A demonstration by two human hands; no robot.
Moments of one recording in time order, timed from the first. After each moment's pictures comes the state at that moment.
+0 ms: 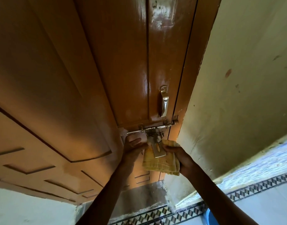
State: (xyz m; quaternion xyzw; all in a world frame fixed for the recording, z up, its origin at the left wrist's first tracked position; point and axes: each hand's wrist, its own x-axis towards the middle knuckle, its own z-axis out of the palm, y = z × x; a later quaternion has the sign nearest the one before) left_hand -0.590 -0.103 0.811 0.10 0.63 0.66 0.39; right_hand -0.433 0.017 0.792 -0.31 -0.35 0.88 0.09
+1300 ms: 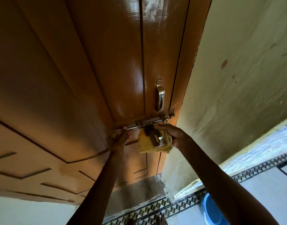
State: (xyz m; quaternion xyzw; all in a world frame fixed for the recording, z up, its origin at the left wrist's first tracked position) left_hand -0.631 -0.101 0.817 -0.03 0.53 0.78 0.35; right_hand -0.473 0.043 0.847 -0.37 -0.44 0.81 0.05
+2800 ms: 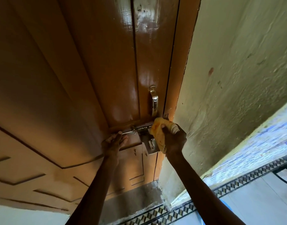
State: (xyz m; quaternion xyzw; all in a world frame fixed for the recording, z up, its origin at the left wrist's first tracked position) left_hand -0.628 -0.103 0.818 -0.01 0.55 0.77 0.32; right_hand -0.462 0.006 0.856 -0.53 -0.51 0.51 0.45
